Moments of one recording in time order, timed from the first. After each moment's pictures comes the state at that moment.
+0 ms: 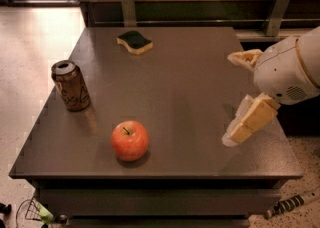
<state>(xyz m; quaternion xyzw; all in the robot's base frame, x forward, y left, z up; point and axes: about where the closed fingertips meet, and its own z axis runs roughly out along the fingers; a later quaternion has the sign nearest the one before) 0.439 -0.137 0.919 -0.61 0.72 0.12 0.32</state>
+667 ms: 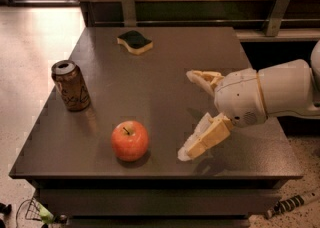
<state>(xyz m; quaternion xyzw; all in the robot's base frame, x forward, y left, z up) 0.424 -0.051 0.894 -0.58 0.64 0.28 0.41</state>
